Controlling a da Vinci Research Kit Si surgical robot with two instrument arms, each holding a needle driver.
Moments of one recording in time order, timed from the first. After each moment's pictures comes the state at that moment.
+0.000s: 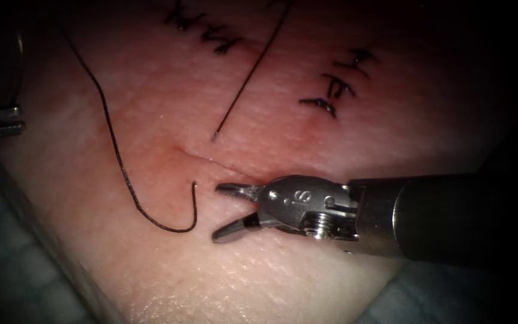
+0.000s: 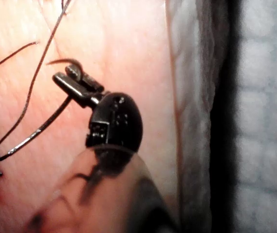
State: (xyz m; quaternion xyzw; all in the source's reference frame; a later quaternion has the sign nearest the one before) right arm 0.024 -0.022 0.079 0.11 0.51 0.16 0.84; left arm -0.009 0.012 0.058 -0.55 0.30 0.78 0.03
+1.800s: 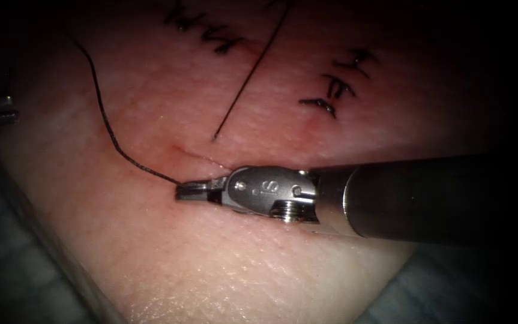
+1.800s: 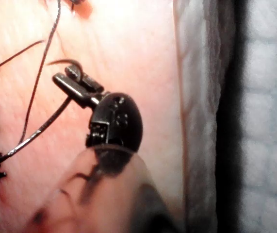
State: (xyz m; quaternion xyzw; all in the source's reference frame) right arm 0.030 -0.024 0.083 0.17 0.51 0.07 0.84; left arm -0.010 0.013 0.058 -0.55 0.30 0.78 0.04
